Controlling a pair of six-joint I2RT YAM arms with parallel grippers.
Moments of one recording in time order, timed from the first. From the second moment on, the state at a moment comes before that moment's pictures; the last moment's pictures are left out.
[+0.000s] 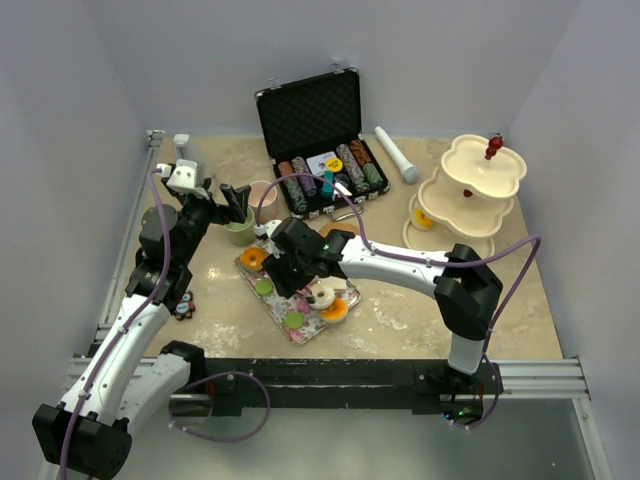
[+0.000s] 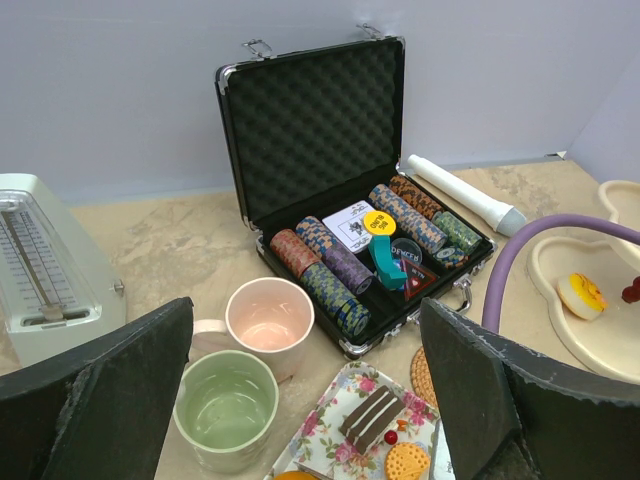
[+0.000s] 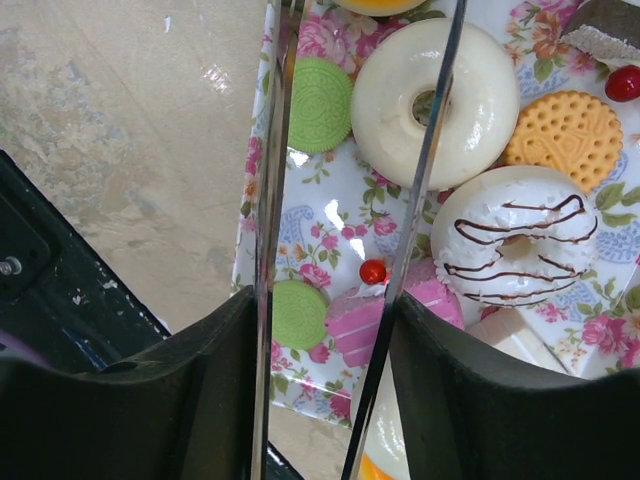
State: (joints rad) left arm -0.26 0.82 0.75 0.10 0.03 -0.15; right arm 1.05 1.82 1.40 -0.52 -0.05 0.27
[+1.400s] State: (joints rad) left arm -0.26 0.82 0.75 0.10 0.03 -0.15; right arm 0.42 1.48 1.60 -0.65 0.21 0.25
